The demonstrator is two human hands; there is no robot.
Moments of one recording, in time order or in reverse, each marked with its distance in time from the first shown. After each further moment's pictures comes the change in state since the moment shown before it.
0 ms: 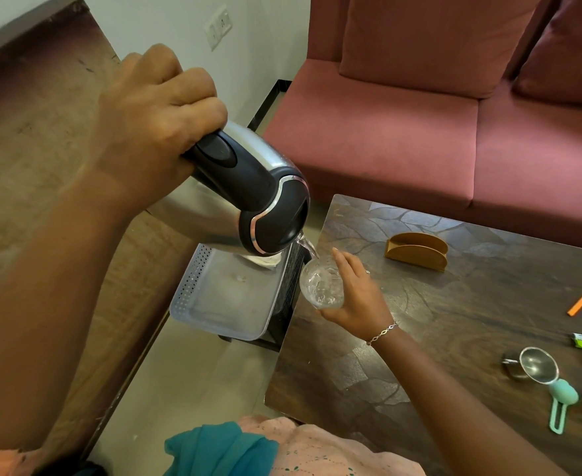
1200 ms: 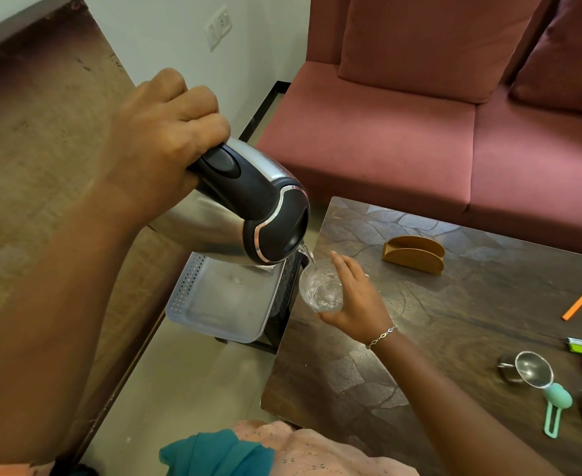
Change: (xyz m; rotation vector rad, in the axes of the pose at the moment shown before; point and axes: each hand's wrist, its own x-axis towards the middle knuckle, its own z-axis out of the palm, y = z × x) left_hand -0.007 0.007 0.008 -0.088 -0.073 -0.089; right_hand 0.002 0.004 0.001 -0.012 -0.022 0.007
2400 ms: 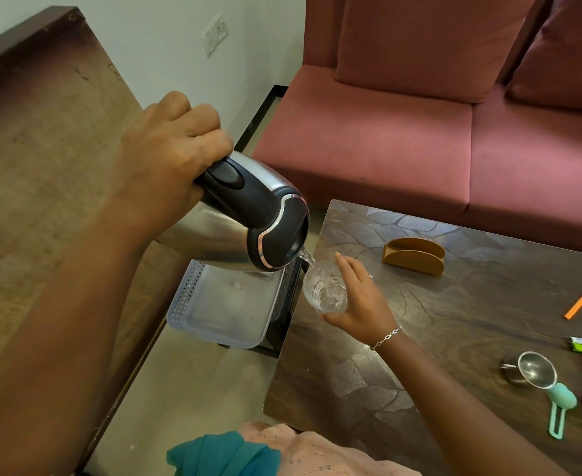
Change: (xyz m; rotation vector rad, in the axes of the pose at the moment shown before) left_hand 0.000 0.004 0.010 -0.044 -0.087 -0.082; right_hand 0.000 0.002 -0.007 -0.001 0.021 -0.005
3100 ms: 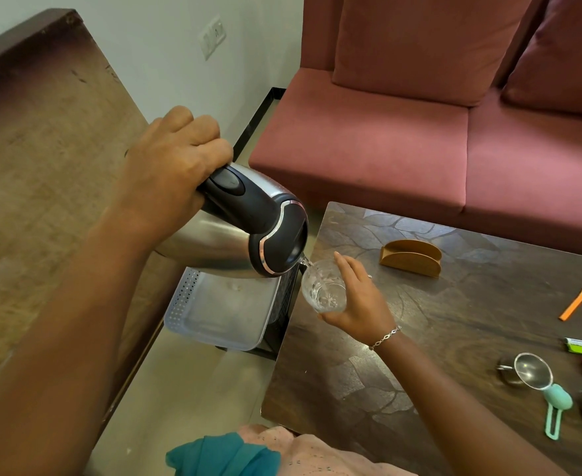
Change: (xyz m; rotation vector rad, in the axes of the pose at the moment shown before) left_hand -0.001 0.006 0.004 -0.042 -0.042 -0.058; right_hand 0.002 0.001 -0.003 0.019 0.013 0.003
